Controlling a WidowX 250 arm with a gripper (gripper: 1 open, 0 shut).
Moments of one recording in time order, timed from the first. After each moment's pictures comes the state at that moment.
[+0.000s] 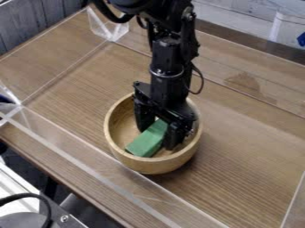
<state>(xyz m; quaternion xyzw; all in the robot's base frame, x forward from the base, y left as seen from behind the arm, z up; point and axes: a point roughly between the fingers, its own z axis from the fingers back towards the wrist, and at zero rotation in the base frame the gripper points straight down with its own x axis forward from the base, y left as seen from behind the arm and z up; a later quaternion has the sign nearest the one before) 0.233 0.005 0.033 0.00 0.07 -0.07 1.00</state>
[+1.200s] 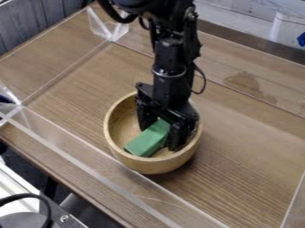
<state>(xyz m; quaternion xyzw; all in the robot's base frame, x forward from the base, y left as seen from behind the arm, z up) 0.233 0.004 0.031 -0.02 0.08 -0.07 0.99</state>
